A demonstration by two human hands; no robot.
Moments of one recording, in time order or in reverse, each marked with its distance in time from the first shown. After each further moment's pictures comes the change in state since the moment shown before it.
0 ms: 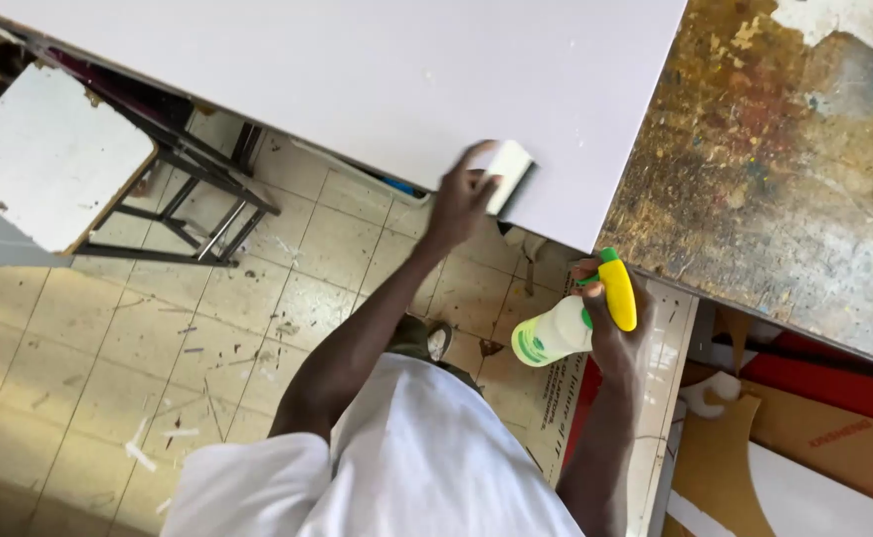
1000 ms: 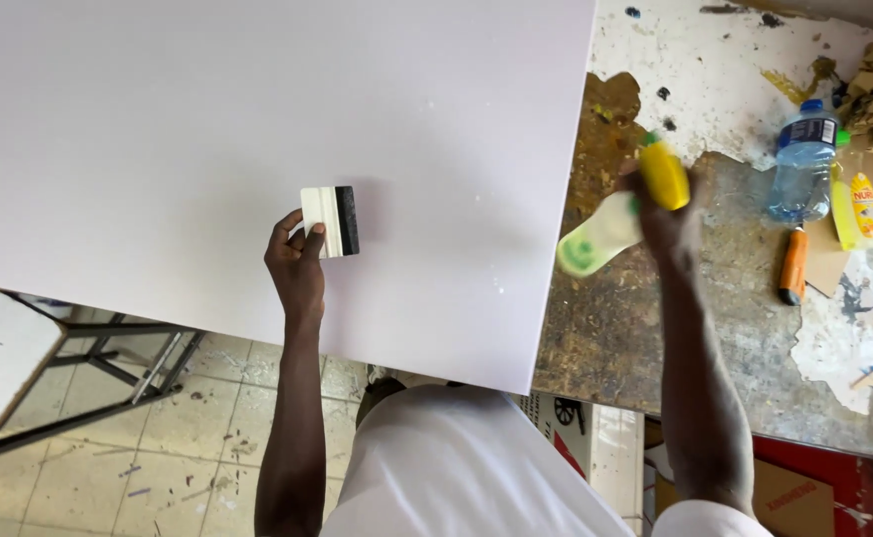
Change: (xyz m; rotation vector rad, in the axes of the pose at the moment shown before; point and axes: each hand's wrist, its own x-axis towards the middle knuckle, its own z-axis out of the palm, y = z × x) left_hand 0.149 -0.047 -0.117 -0.118 0.477 -0.185; right_hand 0.364 0.019 -0.095 -0.530 0.248 0.052
